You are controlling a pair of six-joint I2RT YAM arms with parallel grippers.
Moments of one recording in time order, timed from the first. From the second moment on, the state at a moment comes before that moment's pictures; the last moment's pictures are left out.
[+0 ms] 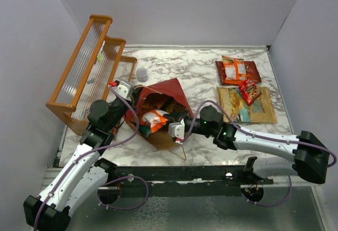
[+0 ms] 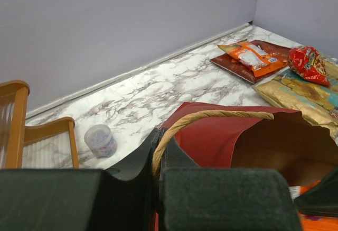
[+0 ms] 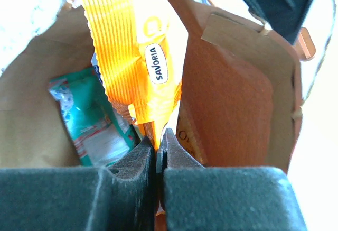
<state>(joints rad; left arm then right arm) -0.44 0.69 0.59 0.20 0.14 0.06 1.05 1.29 0.67 0.49 -0.25 -0.95</state>
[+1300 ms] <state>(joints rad) -0.44 0.71 0.59 0.19 0.06 0.05 0.47 1.40 0.86 0.69 0.49 -0.41</state>
